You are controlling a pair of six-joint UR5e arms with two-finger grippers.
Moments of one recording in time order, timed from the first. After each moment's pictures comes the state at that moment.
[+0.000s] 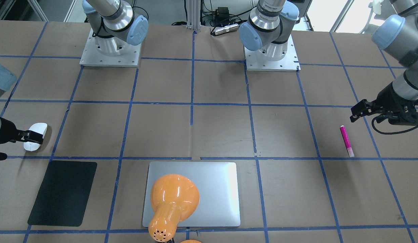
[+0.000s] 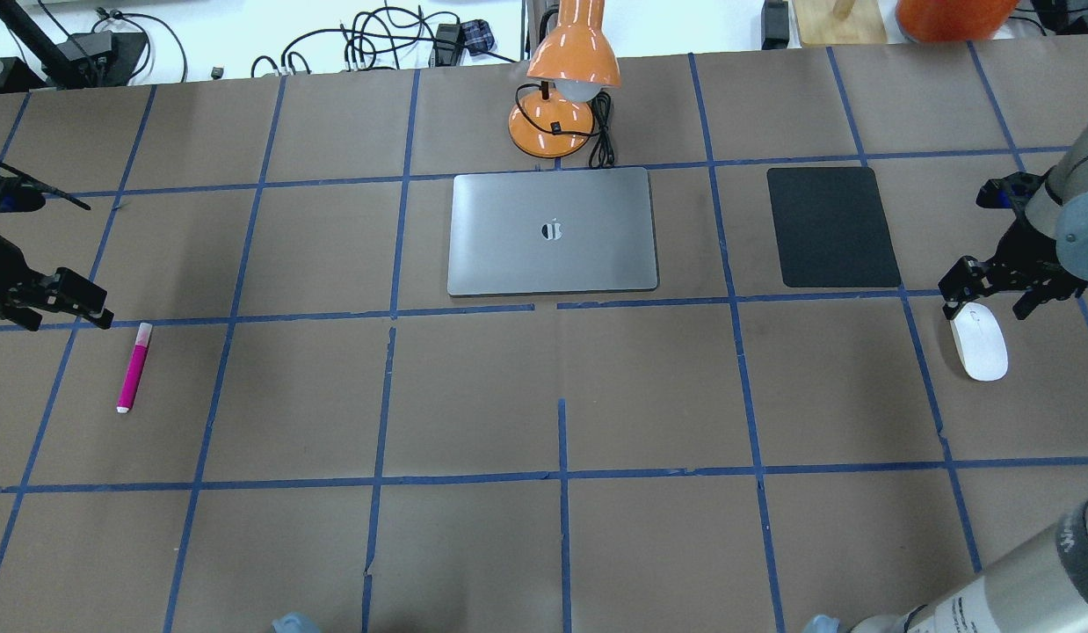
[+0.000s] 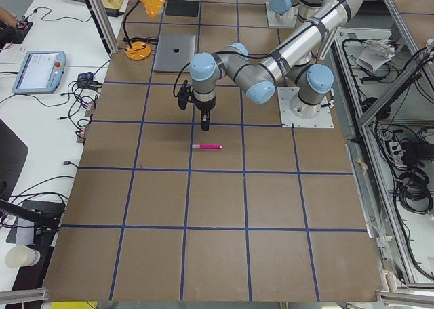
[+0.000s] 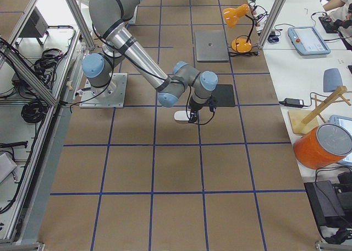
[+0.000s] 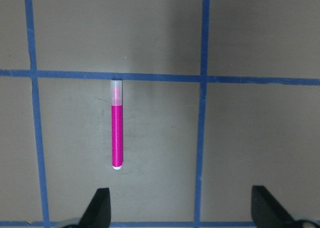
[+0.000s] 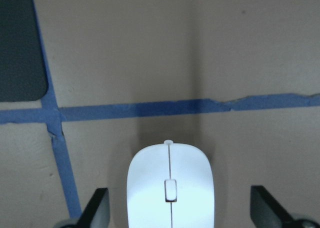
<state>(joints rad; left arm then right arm) -0.90 -1.72 -1.92 -1.08 1.59 0.71 1.01 -1.15 1.84 -2.09 -1.68 -0.50</state>
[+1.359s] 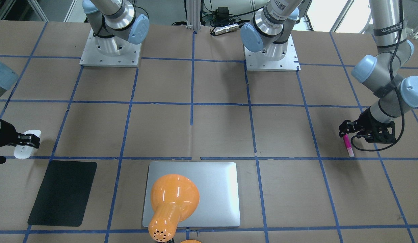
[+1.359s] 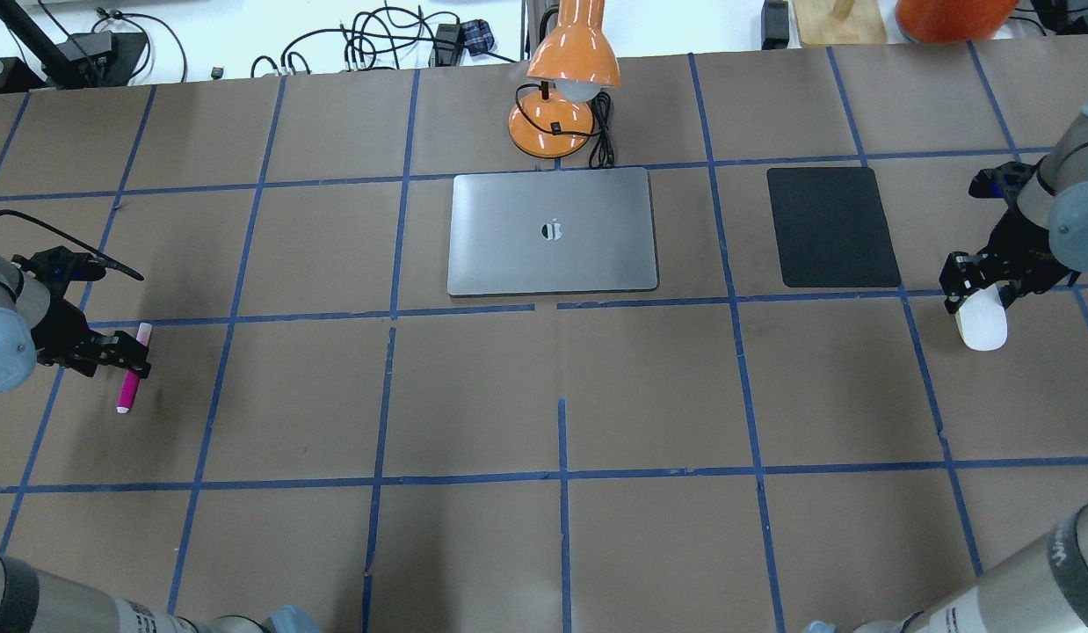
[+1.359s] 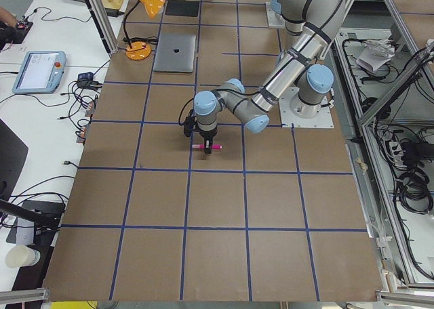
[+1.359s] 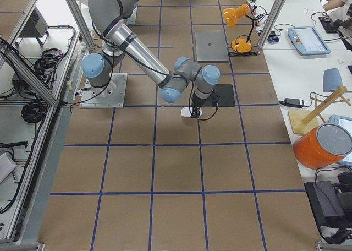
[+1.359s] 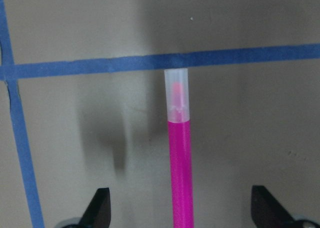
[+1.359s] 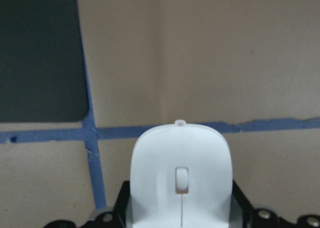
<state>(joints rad) -0.87 -1.91 -2.01 -0.83 1.61 0.75 1.08 -1.16 1.77 -2.08 -1.67 -0.46</state>
